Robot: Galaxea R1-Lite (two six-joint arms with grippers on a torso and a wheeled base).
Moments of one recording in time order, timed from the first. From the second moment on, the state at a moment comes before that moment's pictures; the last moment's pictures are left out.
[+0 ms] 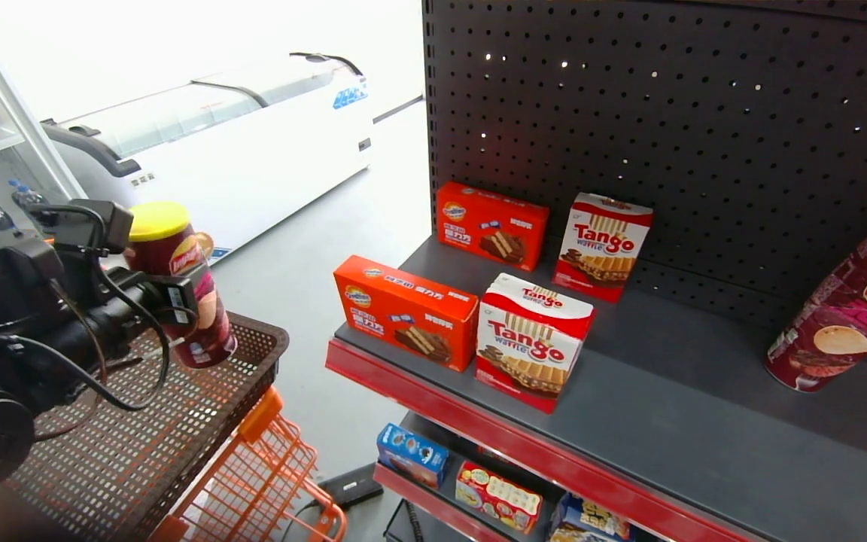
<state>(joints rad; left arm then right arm) 0.05 1.69 -0.64 -1.03 -0.03 0.08 0.00 0.01 0.00 0.00 -0.01 0.01</state>
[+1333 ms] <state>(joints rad) -0.35 1.33 -0.74 -0.64 -0.14 0.04 0.00 0.01 0.00 0.00 -0.01 0.01</state>
